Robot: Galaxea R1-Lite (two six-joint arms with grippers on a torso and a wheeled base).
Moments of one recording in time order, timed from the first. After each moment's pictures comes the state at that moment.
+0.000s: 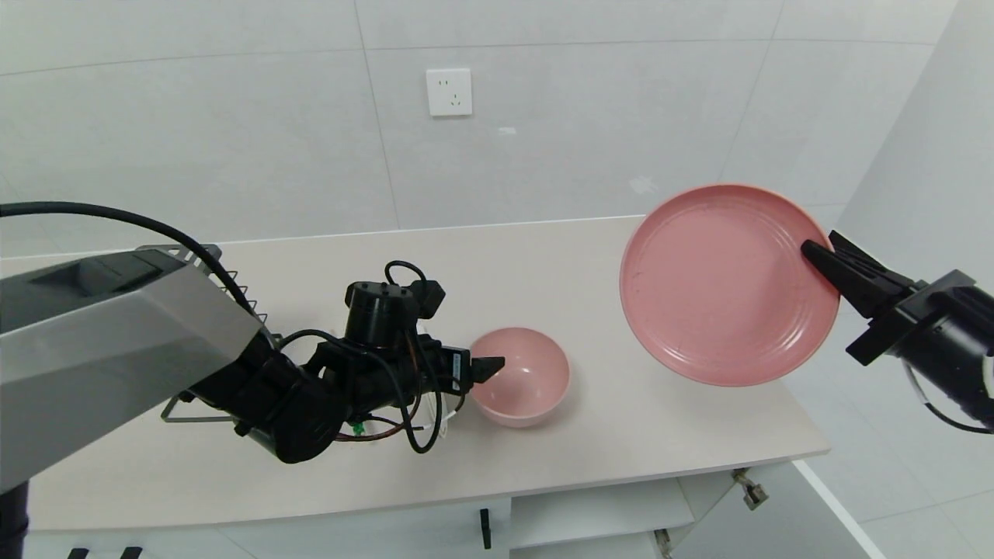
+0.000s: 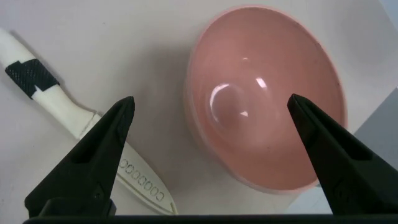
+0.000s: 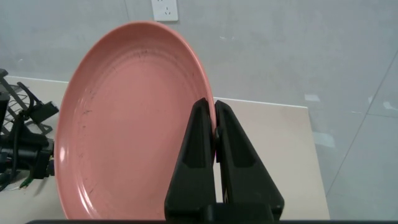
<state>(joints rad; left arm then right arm) -0.53 2.11 -0.88 -0.74 -0.16 -0.25 0.20 1.49 -0.23 -1.47 0.25 0.06</state>
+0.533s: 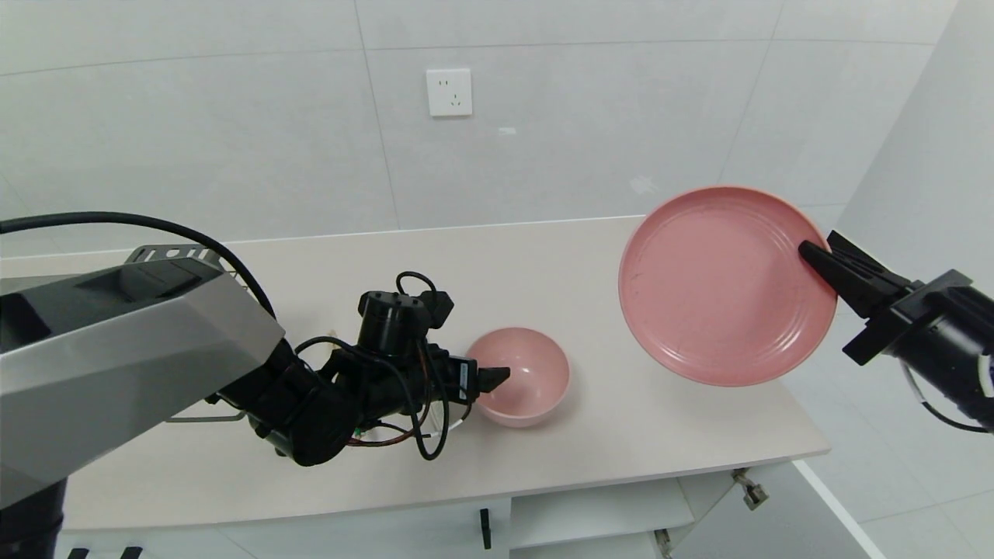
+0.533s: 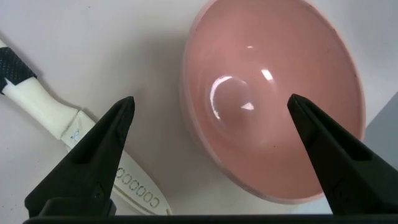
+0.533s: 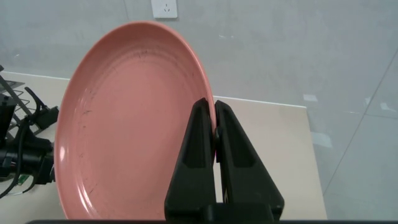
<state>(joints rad) -0.54 2.16 -0.90 -0.74 -0.16 -0.25 0.20 1.49 -0.24 -1.47 0.25 0.05</state>
